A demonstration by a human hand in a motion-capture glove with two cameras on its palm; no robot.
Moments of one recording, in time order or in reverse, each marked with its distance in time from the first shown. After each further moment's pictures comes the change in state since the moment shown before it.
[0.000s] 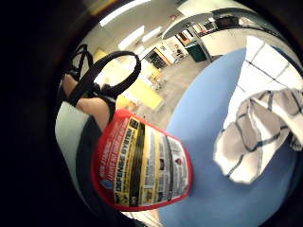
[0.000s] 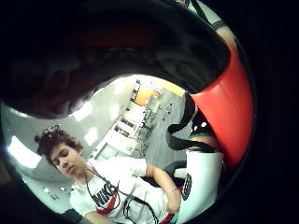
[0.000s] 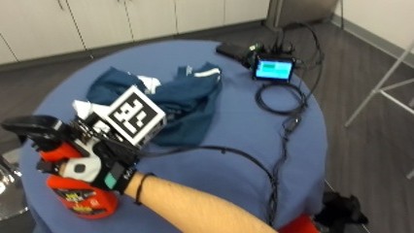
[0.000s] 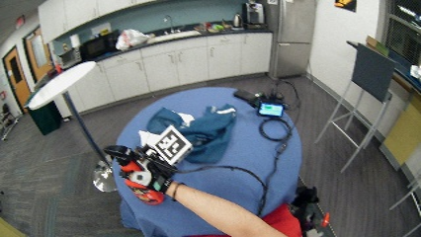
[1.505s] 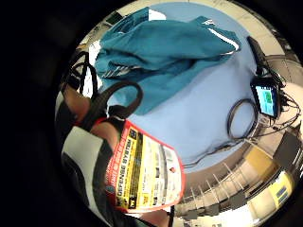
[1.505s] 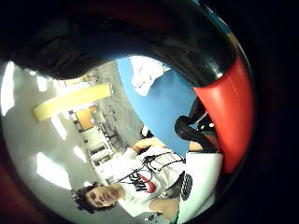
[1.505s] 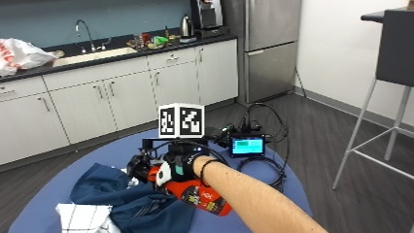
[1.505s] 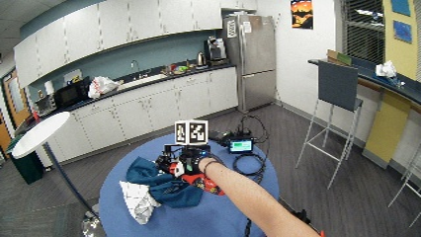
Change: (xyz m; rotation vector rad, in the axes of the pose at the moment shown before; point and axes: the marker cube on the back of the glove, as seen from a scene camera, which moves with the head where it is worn) arm 0.123 0.117 -0.105 -0.570 0.542 0.892
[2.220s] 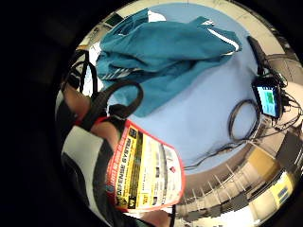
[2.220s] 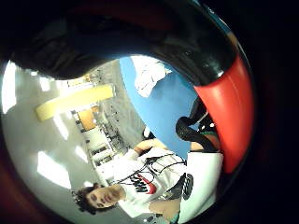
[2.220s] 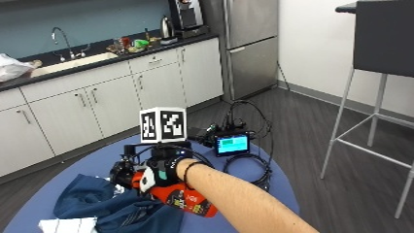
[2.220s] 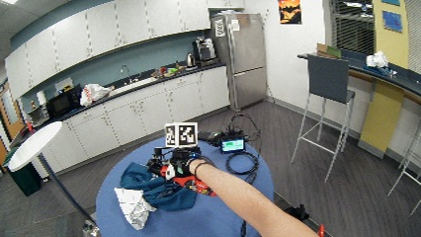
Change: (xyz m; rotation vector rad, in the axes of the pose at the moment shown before) arm -0.033 -0.019 0.010 -0.033 0.039 -0.045
